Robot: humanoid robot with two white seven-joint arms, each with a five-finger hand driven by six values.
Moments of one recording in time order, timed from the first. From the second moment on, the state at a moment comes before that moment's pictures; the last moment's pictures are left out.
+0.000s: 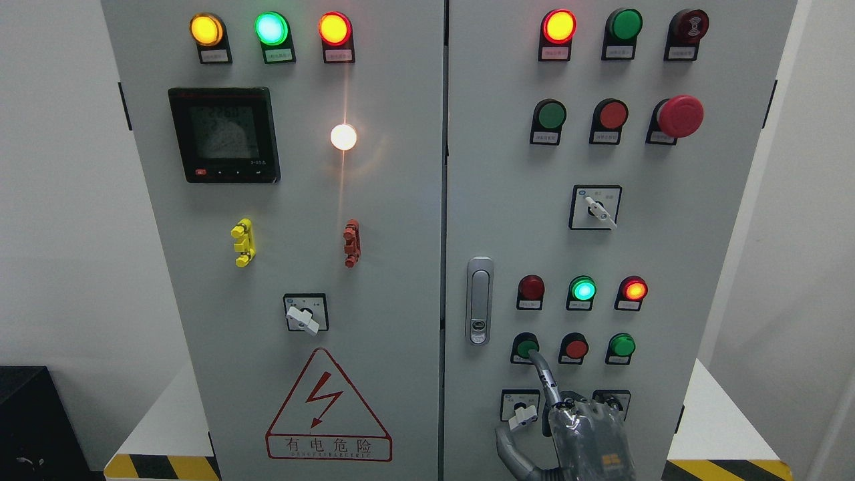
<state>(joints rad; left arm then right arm) 0.00 -0.11 -0.05 0.00 0.11 -0.04 0.04 -0.18 0.13 0.05 -1.69 1.29 -0.19 -0.22</state>
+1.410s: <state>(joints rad) 0.00 -0.11 -0.05 0.00 0.11 -0.04 0.04 -0.22 0.14 0.06 -1.64 1.27 -0.19 -0.21</state>
